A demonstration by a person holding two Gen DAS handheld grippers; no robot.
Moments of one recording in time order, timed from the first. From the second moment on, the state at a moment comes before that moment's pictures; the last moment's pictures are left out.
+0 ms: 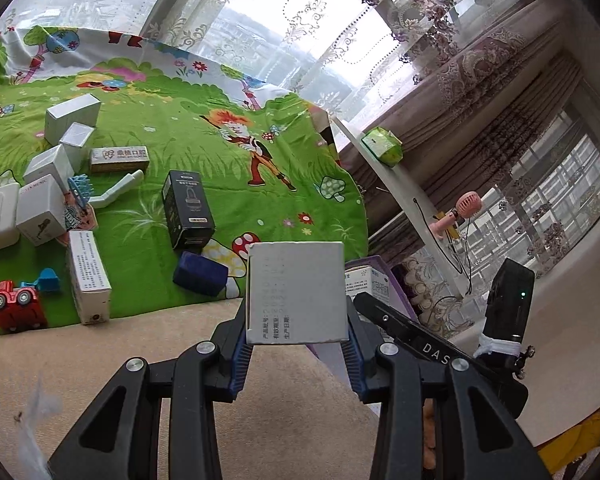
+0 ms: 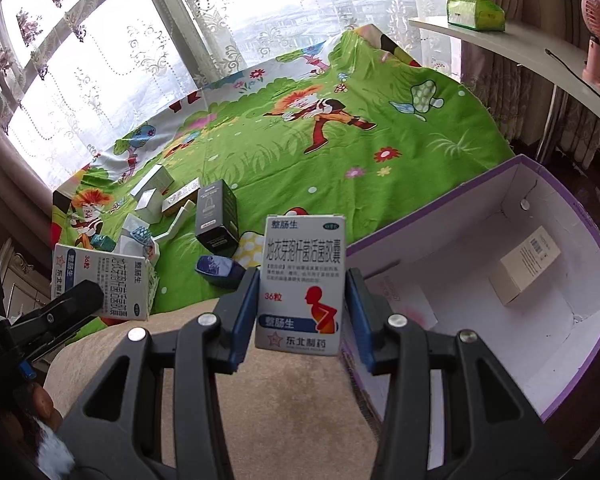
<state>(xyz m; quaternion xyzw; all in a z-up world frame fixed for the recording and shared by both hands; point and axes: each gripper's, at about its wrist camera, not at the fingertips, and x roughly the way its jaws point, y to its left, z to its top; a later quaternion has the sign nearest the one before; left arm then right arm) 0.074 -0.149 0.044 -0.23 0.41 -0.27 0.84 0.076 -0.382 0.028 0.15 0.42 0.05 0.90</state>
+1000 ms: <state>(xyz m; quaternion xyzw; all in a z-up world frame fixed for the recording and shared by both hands) 0.075 -0.166 0.043 -0.21 0.43 -0.29 0.83 0.057 -0.421 0.019 0.18 0.43 0.00 0.89</state>
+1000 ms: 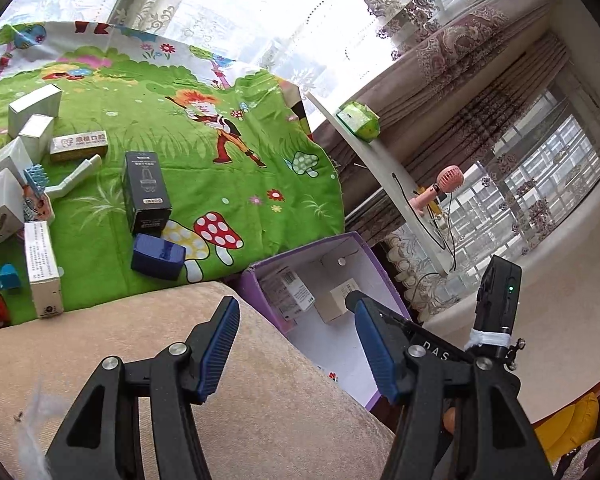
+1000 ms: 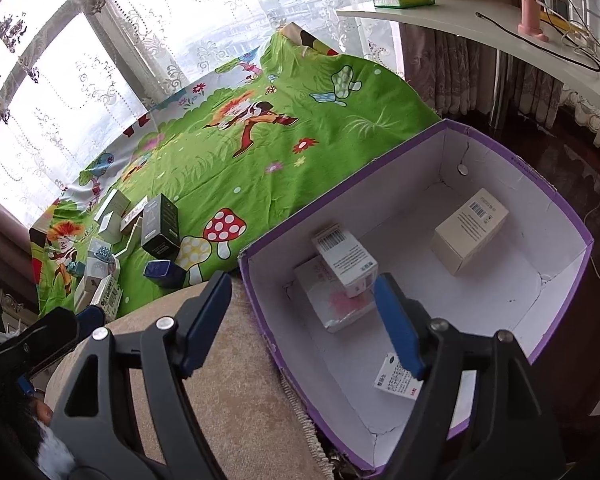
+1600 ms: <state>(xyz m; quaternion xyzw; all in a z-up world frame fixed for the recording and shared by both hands) 0.067 -0.038 0.024 -0.24 0.43 -0.10 0.87 0.092 -0.324 0.012 0.09 0.47 0.11 0.87</state>
